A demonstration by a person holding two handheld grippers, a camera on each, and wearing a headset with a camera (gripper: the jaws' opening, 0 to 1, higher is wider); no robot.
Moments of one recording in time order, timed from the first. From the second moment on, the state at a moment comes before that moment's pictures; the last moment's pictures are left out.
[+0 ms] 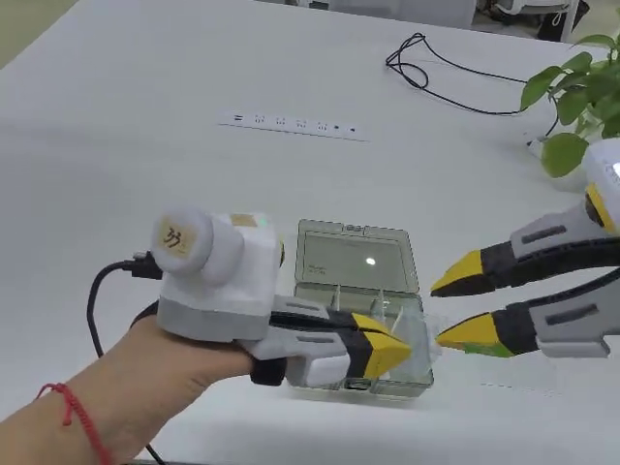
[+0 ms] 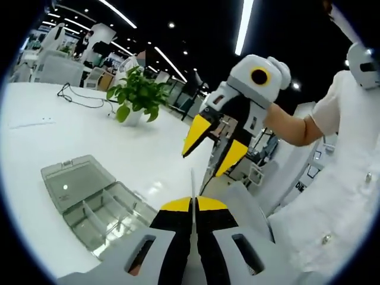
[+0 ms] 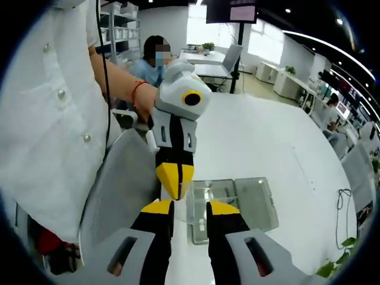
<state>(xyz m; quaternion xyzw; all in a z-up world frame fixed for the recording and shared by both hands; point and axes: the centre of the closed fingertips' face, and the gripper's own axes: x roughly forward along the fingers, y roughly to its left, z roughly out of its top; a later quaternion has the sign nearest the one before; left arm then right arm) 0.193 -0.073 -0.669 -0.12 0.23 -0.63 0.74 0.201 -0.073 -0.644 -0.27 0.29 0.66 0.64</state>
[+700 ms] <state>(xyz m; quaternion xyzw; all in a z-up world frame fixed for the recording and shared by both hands) 0.184 -0.066 -0.651 -0.09 0.14 -0.65 0.74 0.181 -0.058 -0.651 -0.23 0.35 0.74 0.52</state>
